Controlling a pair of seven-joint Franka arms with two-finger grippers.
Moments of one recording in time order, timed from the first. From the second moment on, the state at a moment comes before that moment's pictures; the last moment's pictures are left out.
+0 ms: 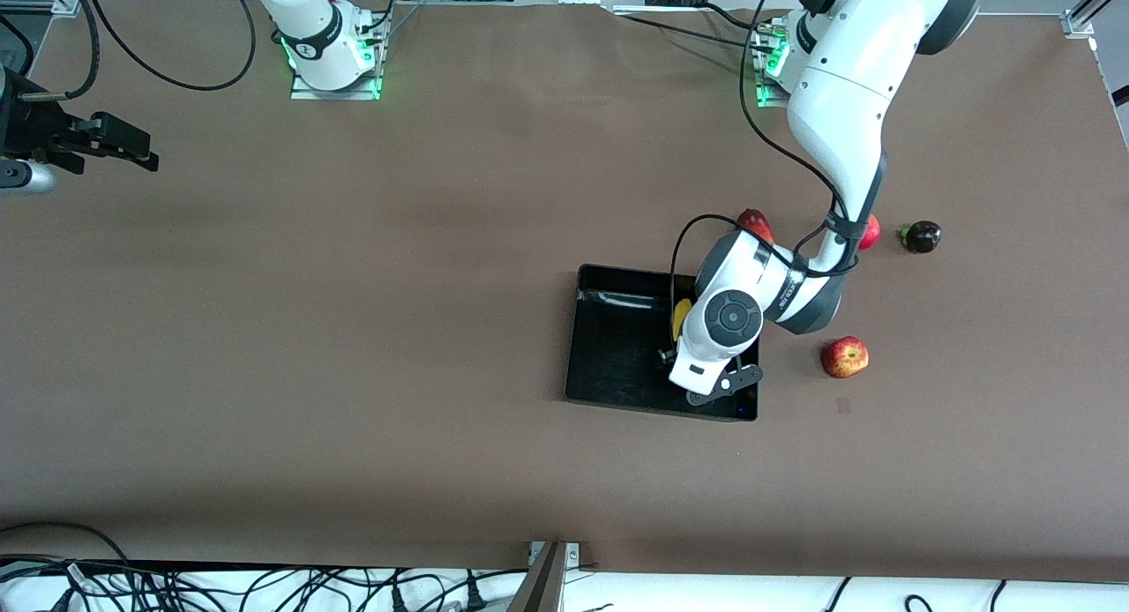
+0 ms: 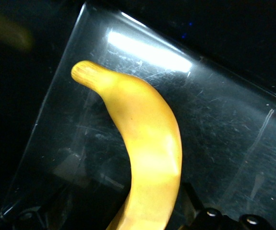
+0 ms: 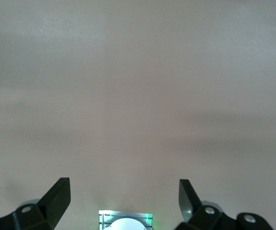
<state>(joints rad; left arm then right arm) -0.36 0.88 -0.08 -1.38 0.04 2.14 -0.85 -0.05 -0.04 0.01 -1.67 0.01 1.50 -0.09</state>
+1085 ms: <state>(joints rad) -0.37 0.89 -0.08 -1.37 0.04 2.16 -0.88 -0.05 -0.04 -0.04 -1.67 0.01 1.51 -0.09</state>
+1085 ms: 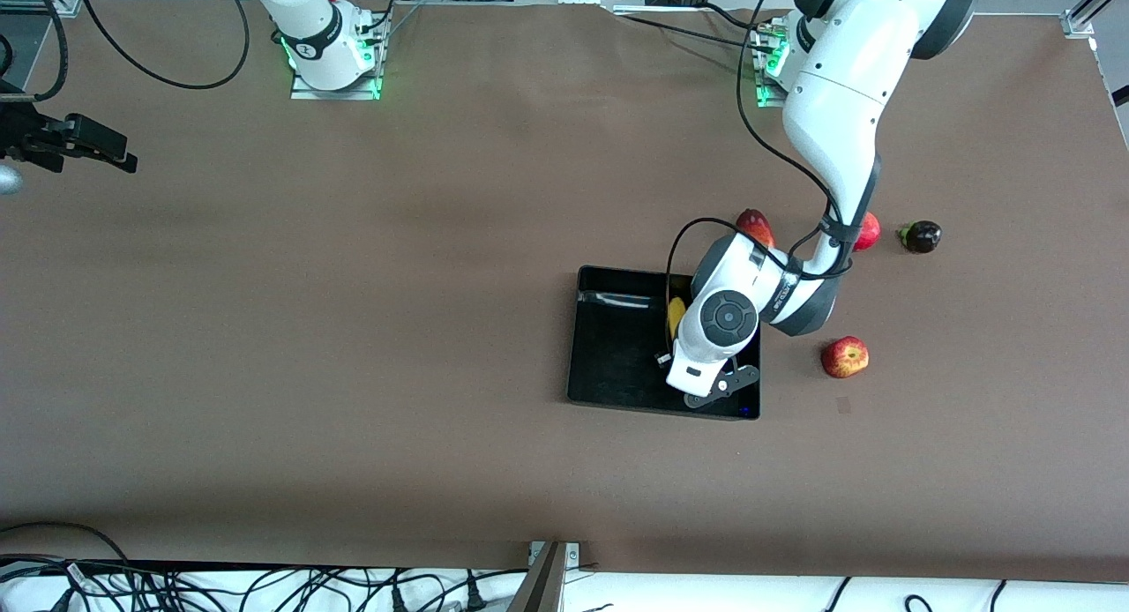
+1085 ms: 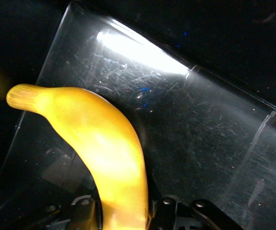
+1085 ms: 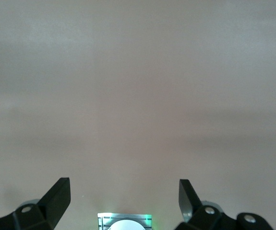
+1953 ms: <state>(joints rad) -0.37 0.84 -0.08 -1.20 0.03 1.83 -0.88 -0.05 -0.04 -0.03 -1.67 0.01 1.51 -0.09</state>
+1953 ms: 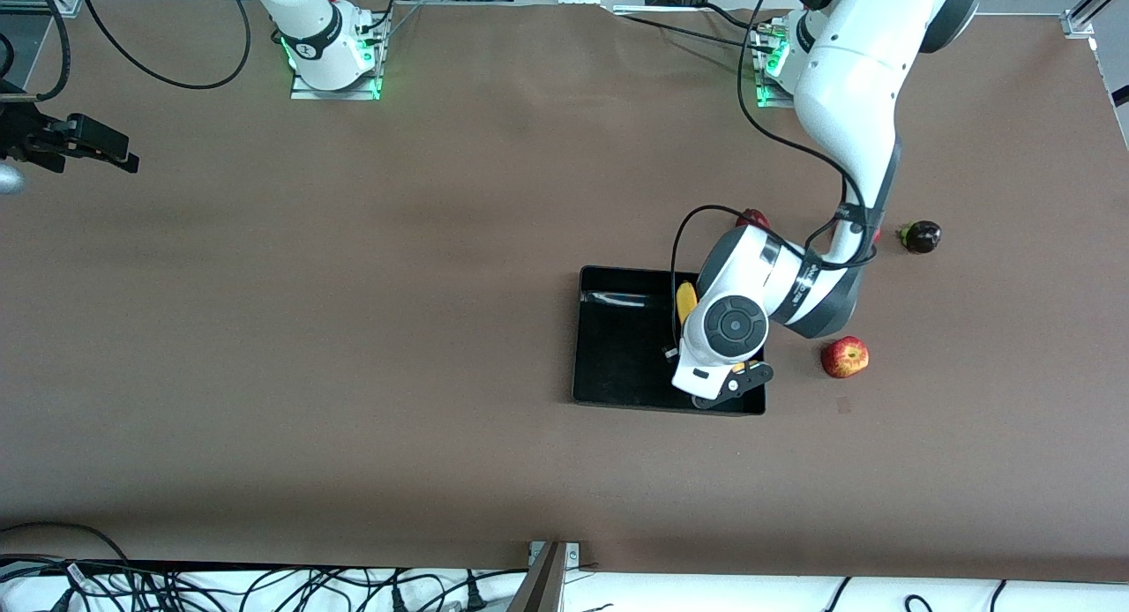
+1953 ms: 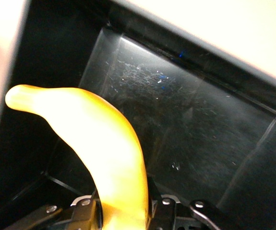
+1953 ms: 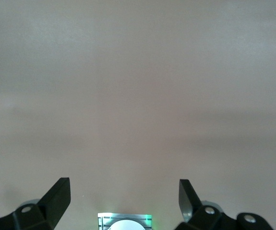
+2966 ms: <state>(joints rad) 0.01 0.70 -0.06 -1.18 0.01 1.56 -0.23 -0.05 -0.04 -0.04 -1.67 0.01 1.51 -0.09</state>
